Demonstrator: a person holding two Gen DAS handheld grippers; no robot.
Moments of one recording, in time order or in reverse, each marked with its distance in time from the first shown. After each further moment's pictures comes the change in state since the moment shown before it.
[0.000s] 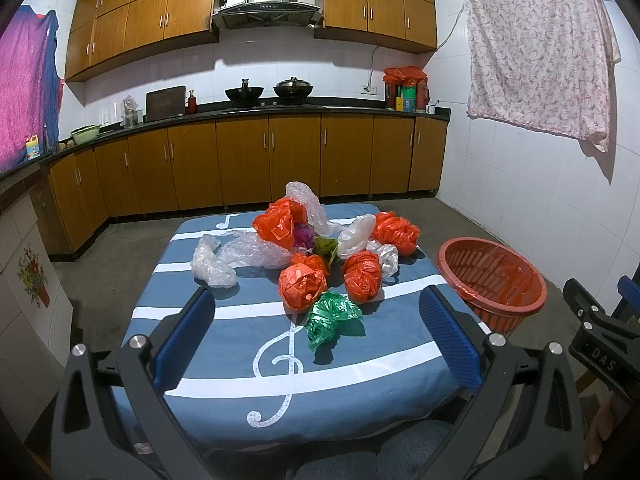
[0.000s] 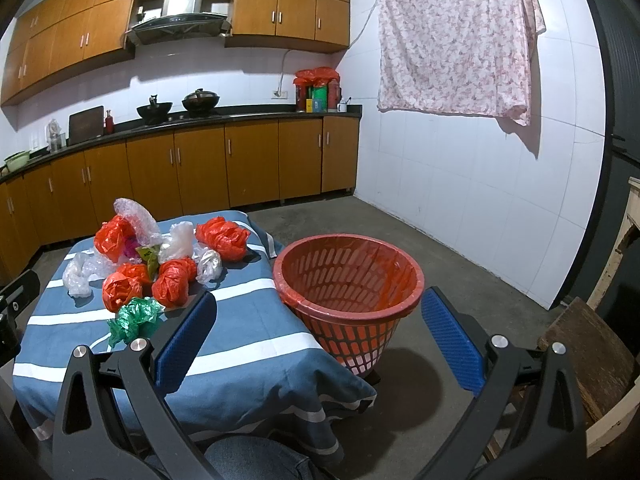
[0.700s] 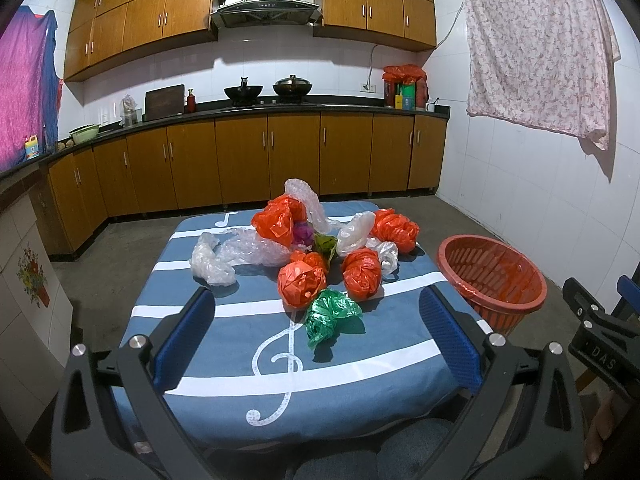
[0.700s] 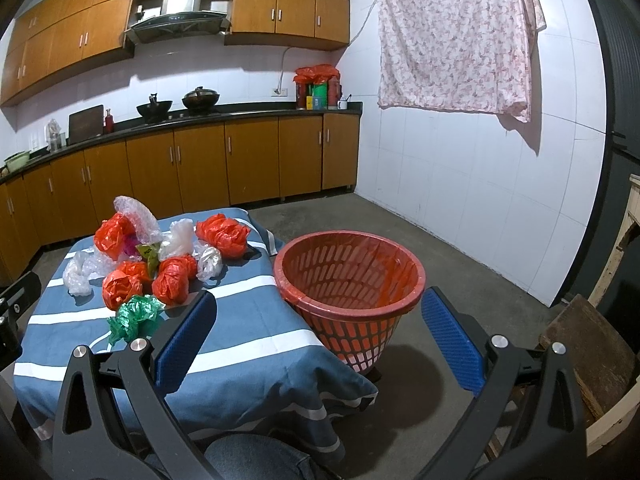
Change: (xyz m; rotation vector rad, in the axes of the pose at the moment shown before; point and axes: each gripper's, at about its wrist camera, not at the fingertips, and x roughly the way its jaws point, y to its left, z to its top) left arm 0.000 0.000 0.000 0.000 0.000 0.001; right arm 0.002 -0.001 0.000 0.005 0.004 0.000
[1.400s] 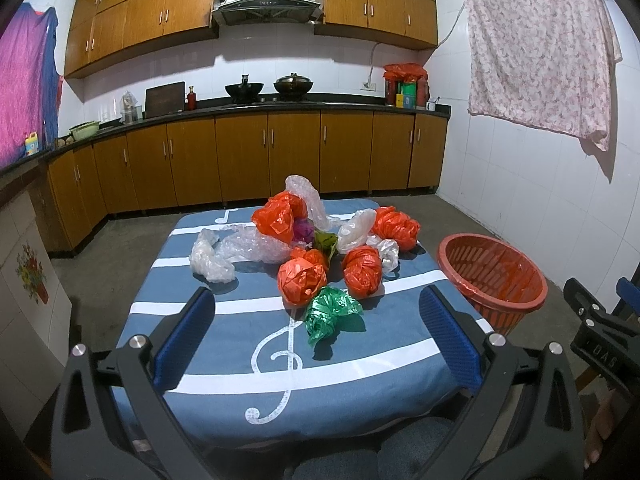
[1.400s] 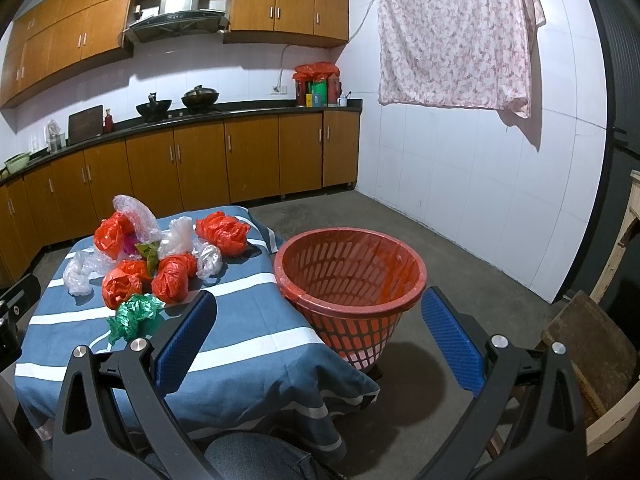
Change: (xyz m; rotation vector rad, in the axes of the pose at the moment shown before) left arm 0.000 0.002 0.000 -0.014 0.005 -0.004; right arm 0.004 -0.006 0.001 0.001 0.003 0.004
